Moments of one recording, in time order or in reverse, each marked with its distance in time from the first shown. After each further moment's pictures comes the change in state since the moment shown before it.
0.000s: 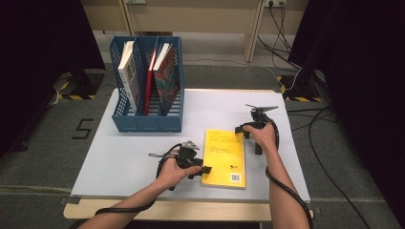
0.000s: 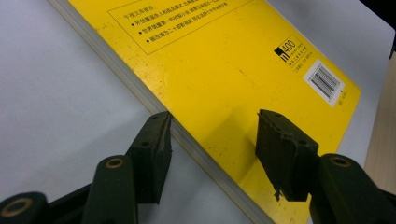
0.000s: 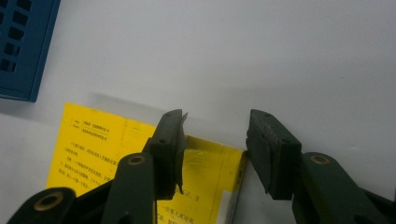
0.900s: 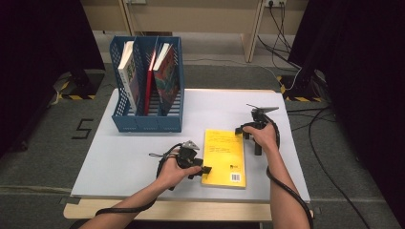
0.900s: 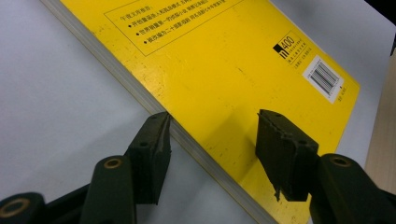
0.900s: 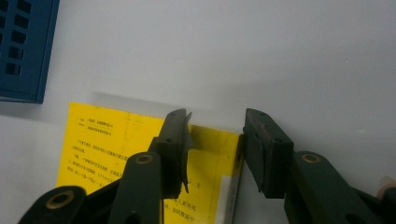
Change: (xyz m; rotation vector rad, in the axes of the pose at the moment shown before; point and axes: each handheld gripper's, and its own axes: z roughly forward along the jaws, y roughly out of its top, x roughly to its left) left arm 0.000 0.001 0.000 0.007 0.003 0.013; right arm 0.000 -0.001 -0.001 0.025 0.005 0.058
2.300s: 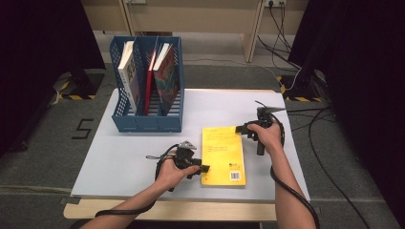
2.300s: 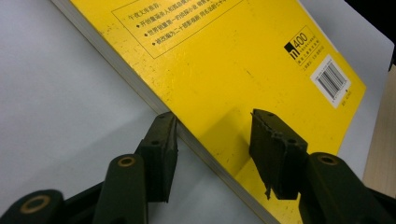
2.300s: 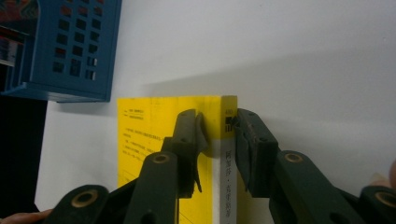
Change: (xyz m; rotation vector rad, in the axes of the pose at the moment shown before) left arm 0.003 -0.006 -0.004 -0.041 0.006 -0.056; right arm 0.003 -0.003 -0.025 0.003 0.188 0.091
